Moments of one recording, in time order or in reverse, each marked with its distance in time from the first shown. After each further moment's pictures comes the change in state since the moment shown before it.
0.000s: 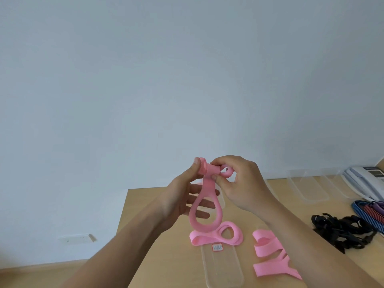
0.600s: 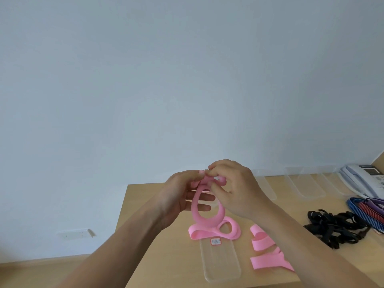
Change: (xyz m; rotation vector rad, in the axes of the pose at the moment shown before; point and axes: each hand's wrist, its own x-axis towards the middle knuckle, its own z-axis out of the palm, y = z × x) left_hand -0.005 -0.012 0.000 -0.093 0.047 0.046; right_hand -0.019 0.006 0.012 -0.076 -0.064 -0.152
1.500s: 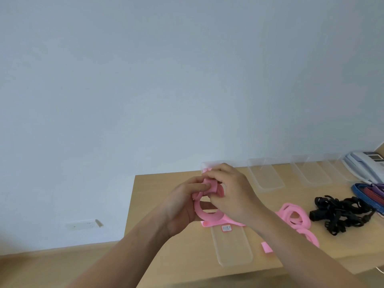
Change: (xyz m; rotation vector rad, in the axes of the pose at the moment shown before) left_hand -0.011 -0.042 -0.032 -0.219 -0.107 -0.126; right_hand -0.015 -0.029 0.053 0.114 -0.056 0.162
